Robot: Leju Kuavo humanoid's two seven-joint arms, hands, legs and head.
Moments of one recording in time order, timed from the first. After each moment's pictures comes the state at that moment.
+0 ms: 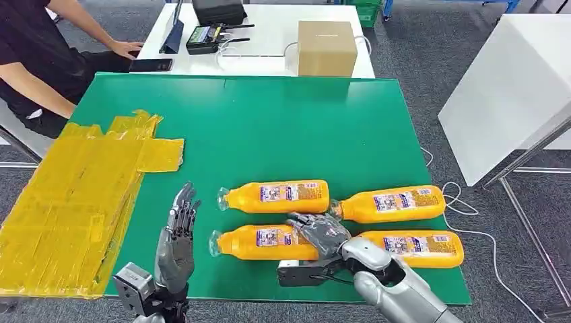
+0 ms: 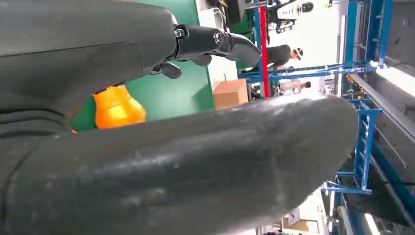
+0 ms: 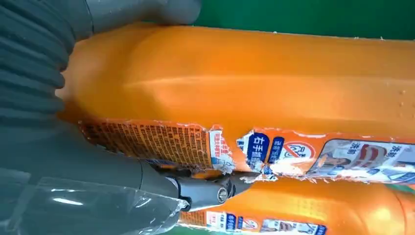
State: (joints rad) left arm 0.17 -0.22 -0.25 -1.62 -0.14 -0.01 -0.56; right arm -0.33 -0.23 0.85 -1.30 0.76 0.28 0.10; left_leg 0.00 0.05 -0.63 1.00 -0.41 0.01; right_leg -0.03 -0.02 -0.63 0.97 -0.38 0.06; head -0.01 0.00
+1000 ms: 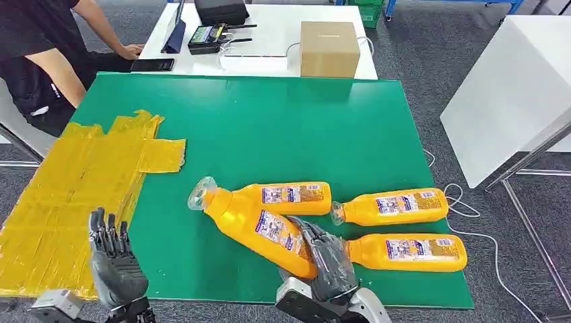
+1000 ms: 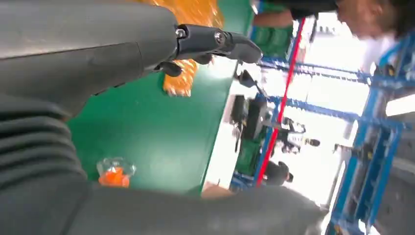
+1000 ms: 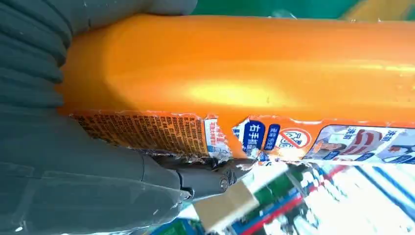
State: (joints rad) left arm 0.31 -0.30 -0.08 -1.77 0.14 0.24 -0.59; right arm 0.10 -0.12 0.70 -1.72 0.65 -0.32 0.09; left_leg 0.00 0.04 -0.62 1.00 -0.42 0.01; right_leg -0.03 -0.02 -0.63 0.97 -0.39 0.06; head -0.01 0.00
